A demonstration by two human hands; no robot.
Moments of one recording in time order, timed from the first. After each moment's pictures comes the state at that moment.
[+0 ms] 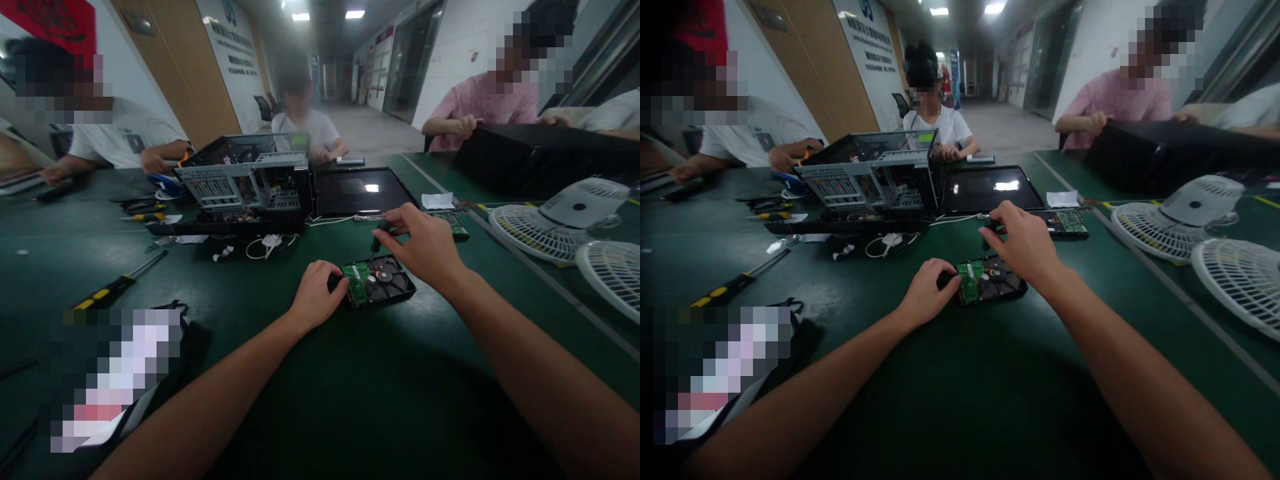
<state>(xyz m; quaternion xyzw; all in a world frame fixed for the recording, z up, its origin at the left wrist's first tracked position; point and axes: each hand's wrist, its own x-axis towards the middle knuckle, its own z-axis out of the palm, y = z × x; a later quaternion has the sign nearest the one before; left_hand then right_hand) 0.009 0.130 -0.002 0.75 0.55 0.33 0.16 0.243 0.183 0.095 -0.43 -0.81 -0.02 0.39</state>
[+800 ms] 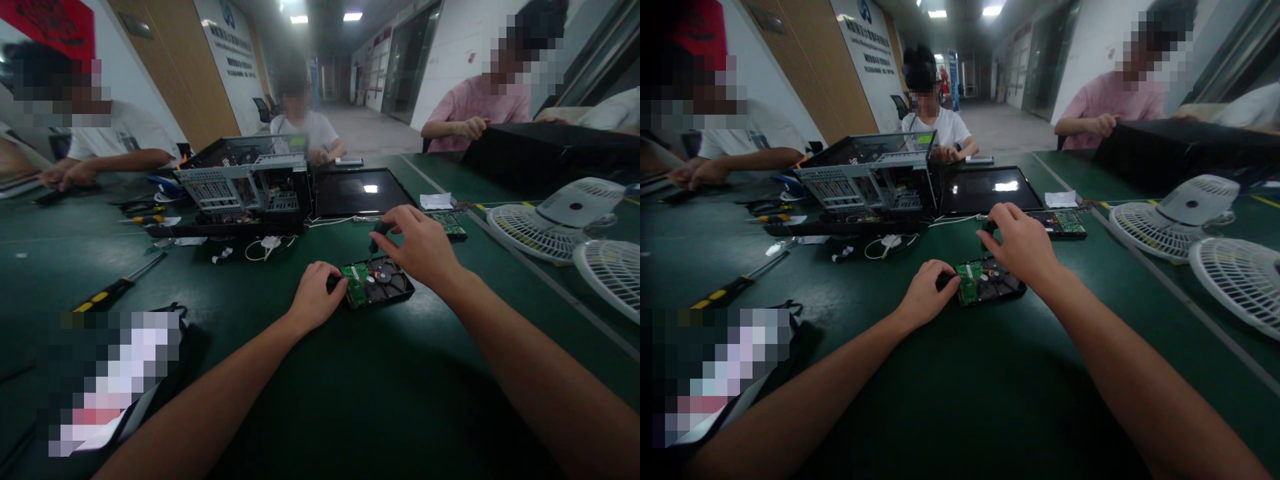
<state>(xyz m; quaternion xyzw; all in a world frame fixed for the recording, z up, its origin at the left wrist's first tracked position) 0.010 0.132 -0.004 0.75 0.55 0.34 0.15 0.244 0.180 0.097 -0.43 -0.83 -0.07 0.35</state>
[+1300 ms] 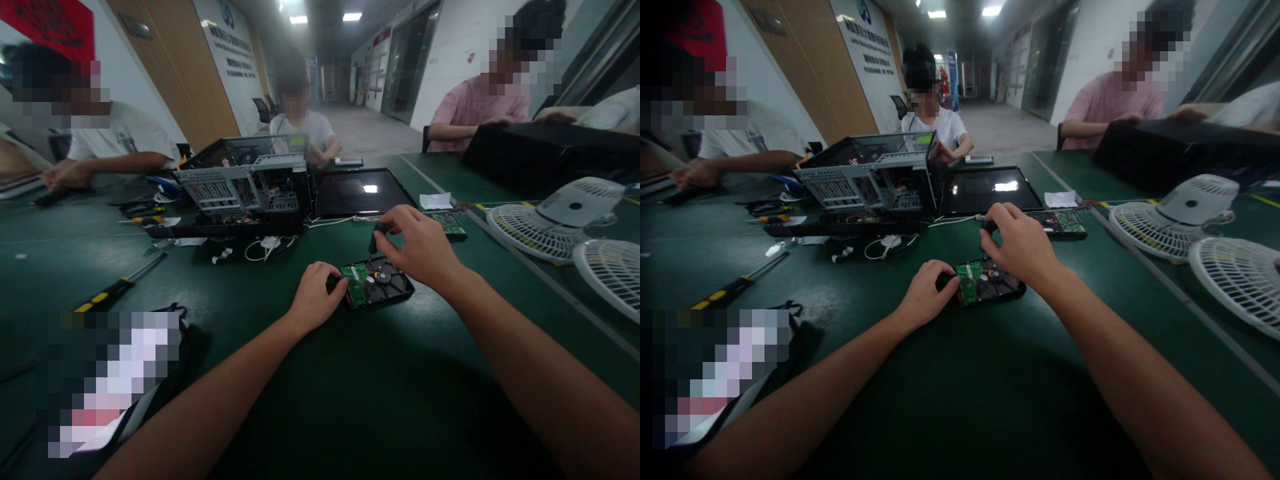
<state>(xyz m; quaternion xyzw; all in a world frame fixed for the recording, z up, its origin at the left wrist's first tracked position) 0.010 0.133 -0.006 0.75 0.55 0.33 0.16 0.243 0.178 0.103 -0.42 -0.84 -0.04 0.35</state>
